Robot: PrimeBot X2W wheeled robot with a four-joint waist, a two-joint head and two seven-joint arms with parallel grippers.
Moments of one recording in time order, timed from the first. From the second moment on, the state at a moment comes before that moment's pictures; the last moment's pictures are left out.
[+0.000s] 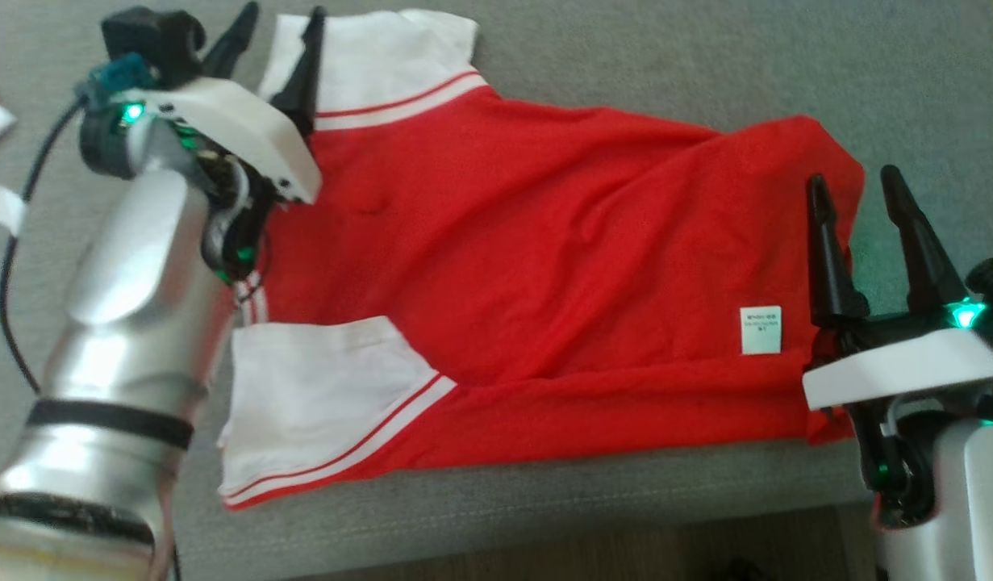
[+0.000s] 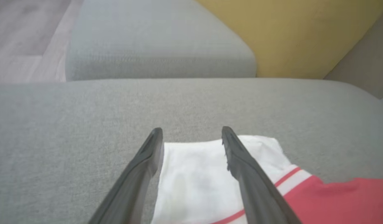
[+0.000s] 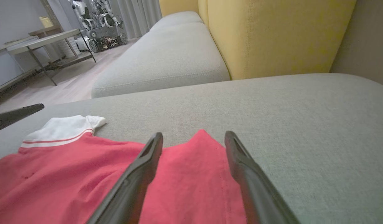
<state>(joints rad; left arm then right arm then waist) -0.88 0.18 -0.44 0.72 -0.51 -0.06 -0.10 -0.13 -0.04 -0.01 -0.19 0.21 0.13 0.11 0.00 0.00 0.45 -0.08</state>
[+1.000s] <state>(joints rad) -1.06 0.11 -0.52 1.11 -0.59 -0.12 -0.21 -0.55 -0.20 0.04 0.28 0.32 0.13 0.34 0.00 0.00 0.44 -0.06</state>
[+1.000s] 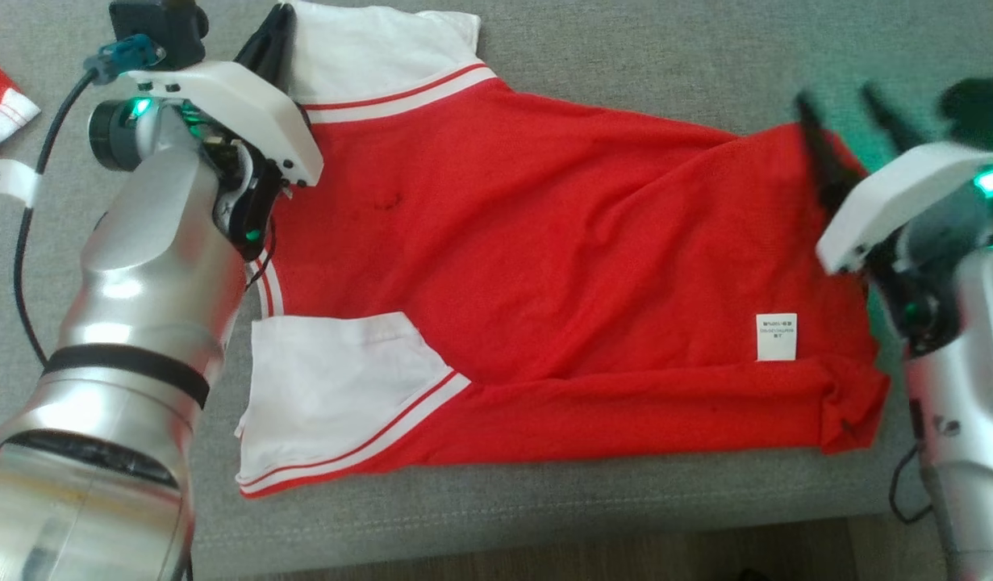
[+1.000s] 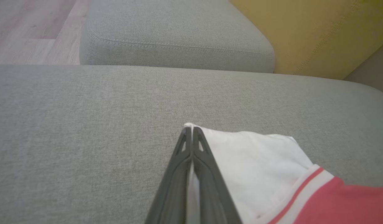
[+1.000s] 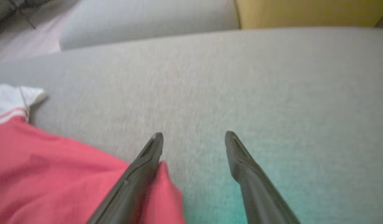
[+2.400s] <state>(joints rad) -0.72 0.22 -0.45 0.51 -0.60 -0.11 -0.25 -0.35 -0.25 0.09 0.14 0.44 0.13 0.20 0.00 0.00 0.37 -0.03</state>
